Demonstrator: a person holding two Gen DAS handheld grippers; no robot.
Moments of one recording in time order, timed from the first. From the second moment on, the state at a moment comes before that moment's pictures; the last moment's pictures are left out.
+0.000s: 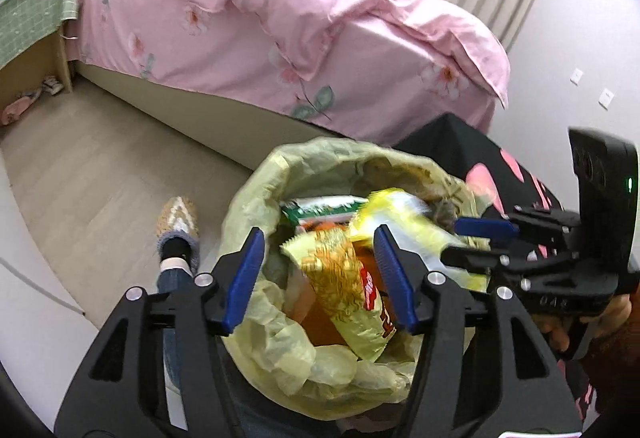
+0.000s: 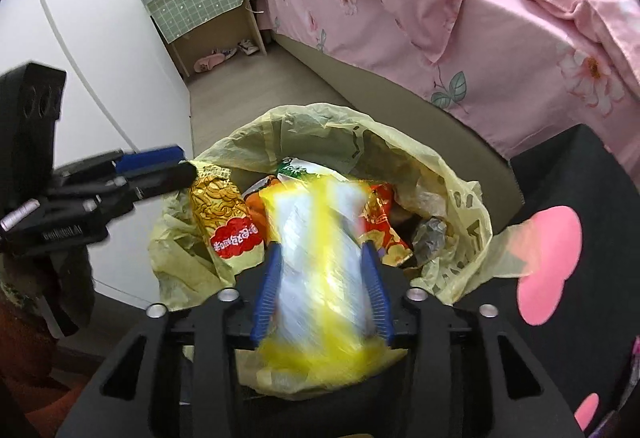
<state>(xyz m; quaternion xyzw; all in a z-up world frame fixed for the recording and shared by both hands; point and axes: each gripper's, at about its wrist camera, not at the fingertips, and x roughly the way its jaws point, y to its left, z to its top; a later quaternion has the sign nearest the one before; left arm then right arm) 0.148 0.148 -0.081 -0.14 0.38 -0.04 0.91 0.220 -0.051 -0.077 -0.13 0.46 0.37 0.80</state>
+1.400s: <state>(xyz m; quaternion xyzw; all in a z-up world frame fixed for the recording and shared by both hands) 0.189 -0.201 -0.041 -0.04 0.39 -0.31 0.87 0.045 -0.412 -0.058 0.06 0.33 0.09 0.94</state>
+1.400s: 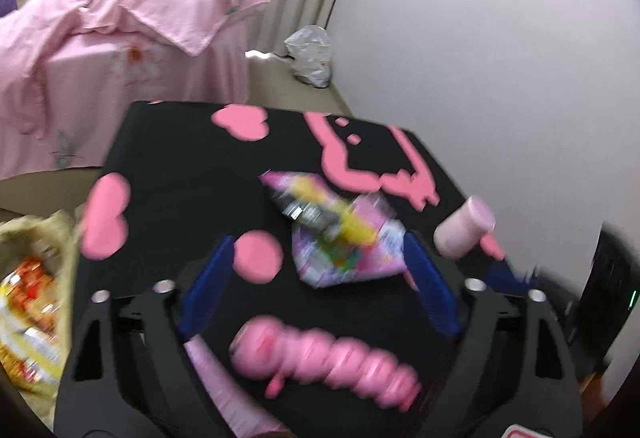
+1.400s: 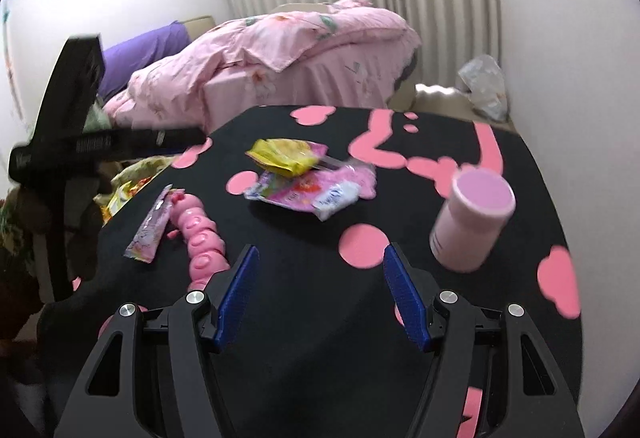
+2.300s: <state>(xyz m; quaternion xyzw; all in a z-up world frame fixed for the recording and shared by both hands) 0.242 -0.339 -0.089 0.20 0.48 -0.38 0.77 0.004 -0.431 -0.074 0.09 0.34 0.07 0.93</state>
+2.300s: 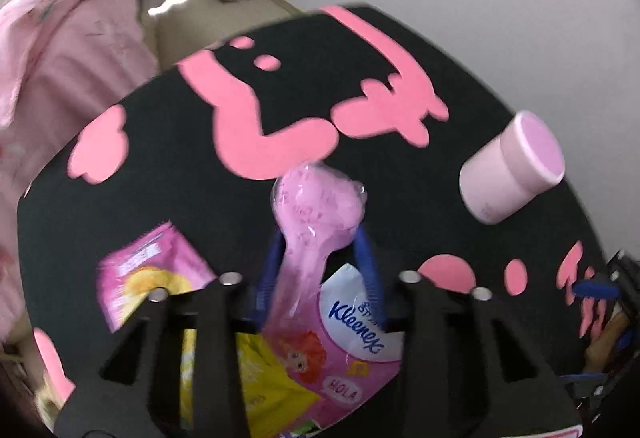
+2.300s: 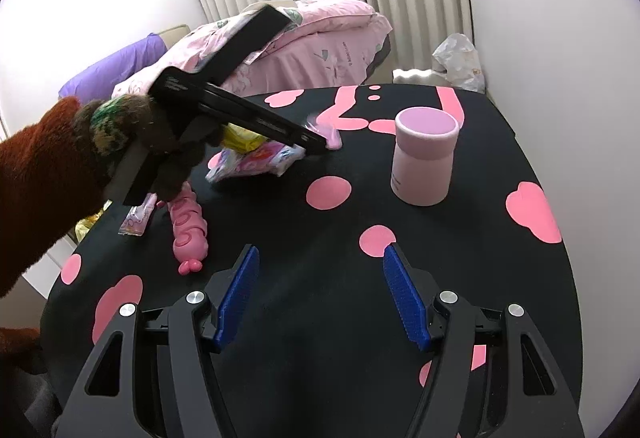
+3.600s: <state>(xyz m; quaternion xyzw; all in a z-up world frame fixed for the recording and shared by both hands) 0.112 -0.075 -0.081 -0.07 0.45 -0.25 0.85 0.217 -0.330 -0.076 0.05 0.46 0.15 0.87</state>
